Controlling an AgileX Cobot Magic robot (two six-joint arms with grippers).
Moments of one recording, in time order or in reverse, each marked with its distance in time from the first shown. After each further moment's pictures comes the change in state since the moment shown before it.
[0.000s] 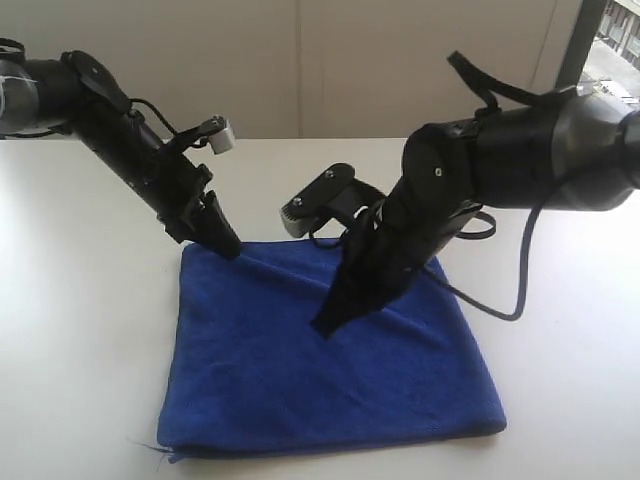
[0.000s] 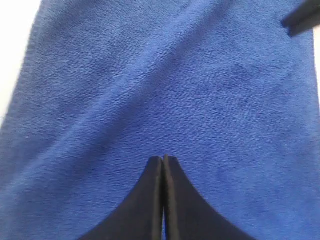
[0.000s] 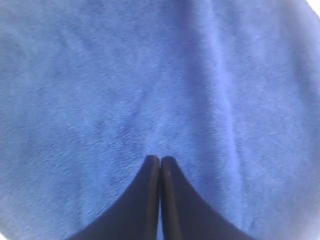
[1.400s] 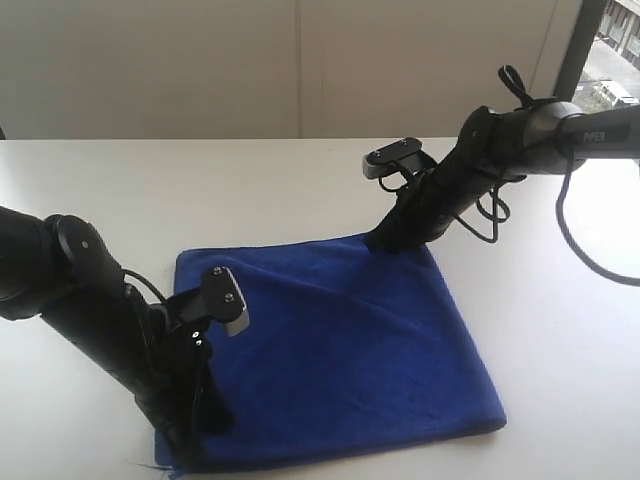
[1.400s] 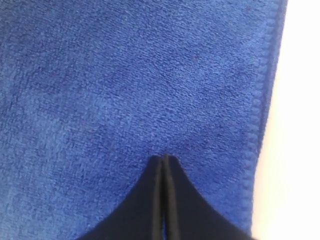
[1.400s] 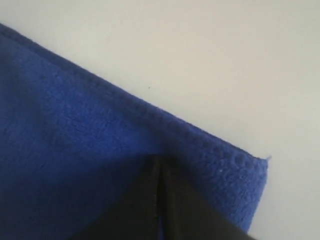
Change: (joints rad) left arm -0.275 -0.439 0.968 -0.049 -0.706 -0.030; right arm -0.342 0.457 -0.420 0.290 -0.001 -0.293
